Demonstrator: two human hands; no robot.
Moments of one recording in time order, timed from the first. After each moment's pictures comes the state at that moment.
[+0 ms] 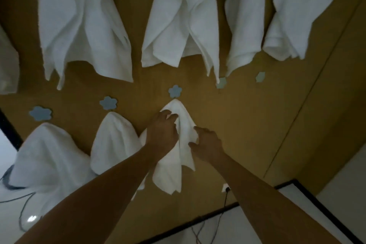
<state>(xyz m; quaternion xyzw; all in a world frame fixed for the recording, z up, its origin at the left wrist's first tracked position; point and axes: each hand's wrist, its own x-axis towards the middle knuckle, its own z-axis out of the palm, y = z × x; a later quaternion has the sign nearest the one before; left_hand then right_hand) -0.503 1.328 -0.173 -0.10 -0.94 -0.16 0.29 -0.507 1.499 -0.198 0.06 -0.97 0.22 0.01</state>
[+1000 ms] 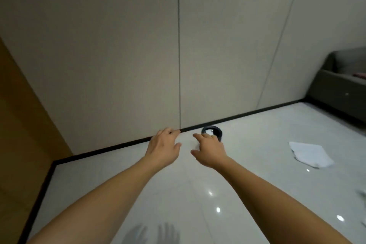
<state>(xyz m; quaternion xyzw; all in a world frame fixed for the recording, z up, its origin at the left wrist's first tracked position) 0.157 1.842 -0.216 -0.76 -0.63 -0.17 -0.04 0.333 1.853 -0.234 -0.63 -0.75 0.14 0.12</state>
